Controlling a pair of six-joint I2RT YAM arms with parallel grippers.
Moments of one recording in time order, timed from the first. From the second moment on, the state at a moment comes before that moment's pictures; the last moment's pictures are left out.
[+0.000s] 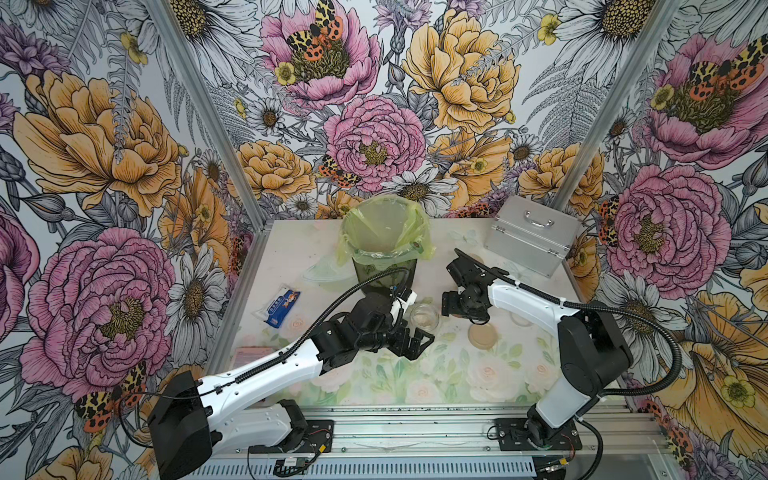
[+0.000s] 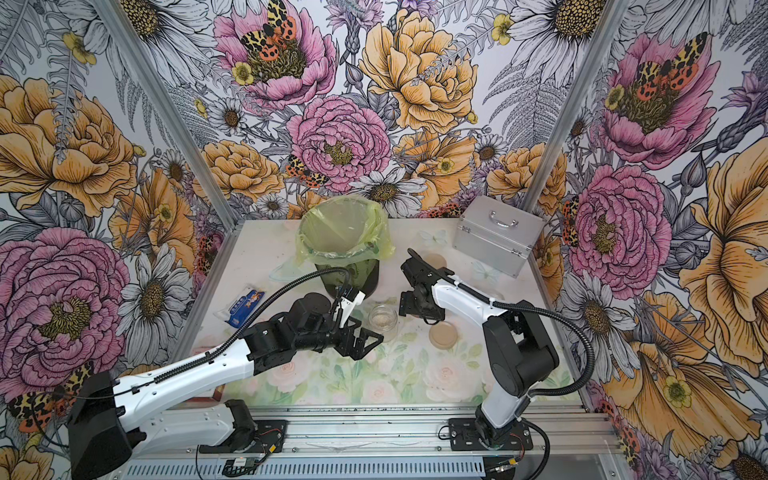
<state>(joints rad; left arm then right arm) -0.93 1.15 0.80 -0.28 0.19 -0.46 0.49 1.68 1.13 -0.78 0.02 0.60</state>
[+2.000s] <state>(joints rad) -0.60 0.76 0.69 -0.42 0.29 -0.49 0.72 1.65 1.36 -0.98 0.01 0.63</state>
